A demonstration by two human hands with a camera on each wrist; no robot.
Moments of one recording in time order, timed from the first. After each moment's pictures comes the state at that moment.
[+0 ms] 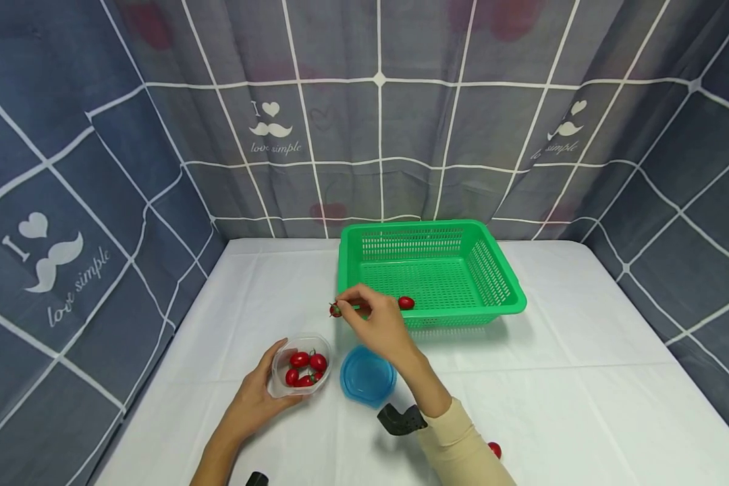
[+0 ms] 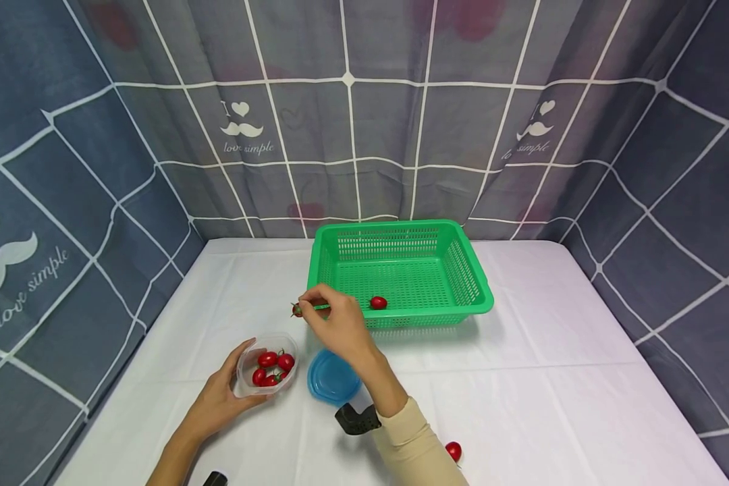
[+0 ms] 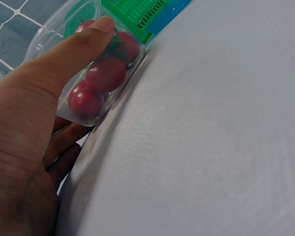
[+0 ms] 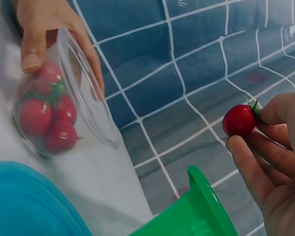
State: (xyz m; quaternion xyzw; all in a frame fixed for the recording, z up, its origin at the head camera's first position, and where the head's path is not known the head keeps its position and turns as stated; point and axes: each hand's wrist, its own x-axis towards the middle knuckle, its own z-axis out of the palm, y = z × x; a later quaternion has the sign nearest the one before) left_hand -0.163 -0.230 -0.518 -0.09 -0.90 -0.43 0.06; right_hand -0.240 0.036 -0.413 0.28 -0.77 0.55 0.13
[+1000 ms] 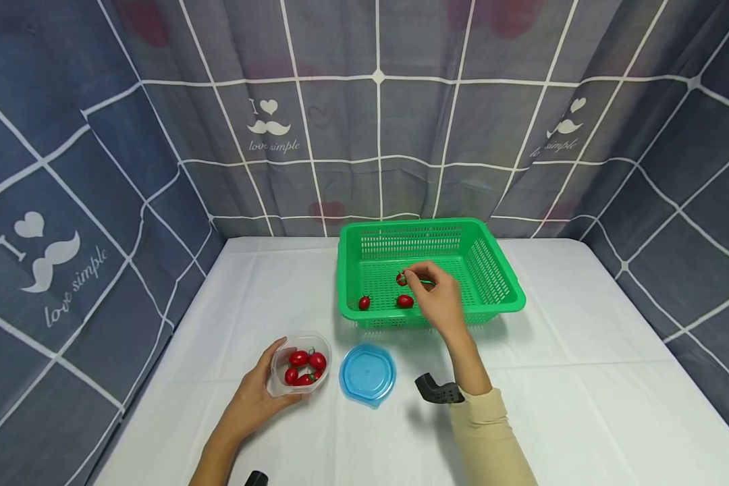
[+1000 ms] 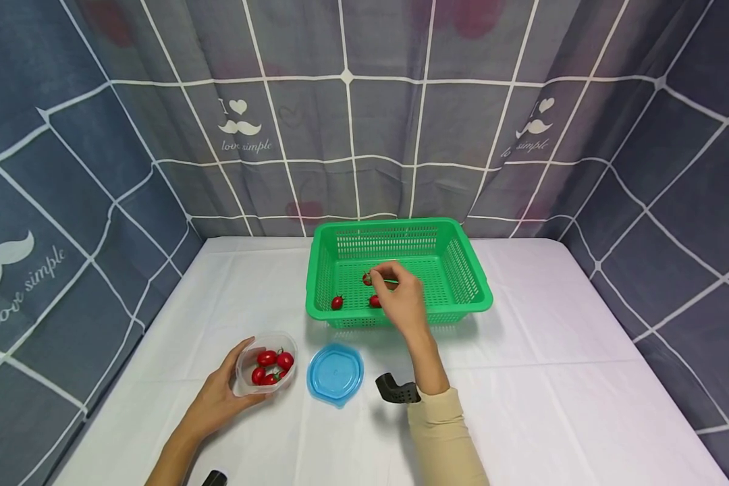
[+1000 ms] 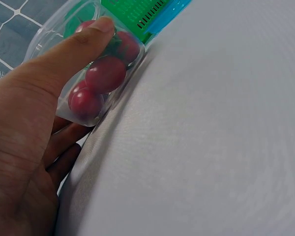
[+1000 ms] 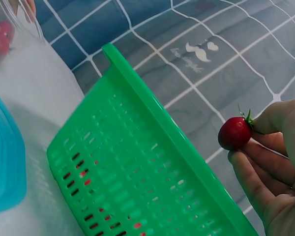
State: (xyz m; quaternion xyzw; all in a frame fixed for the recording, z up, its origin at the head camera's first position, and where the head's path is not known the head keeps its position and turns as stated) left_hand -0.163 -0.228 -0.516 -0.07 -0.90 -0.42 0.04; right_hand -0.276 0.119 -0.417 0.13 -0.79 0.57 0.19
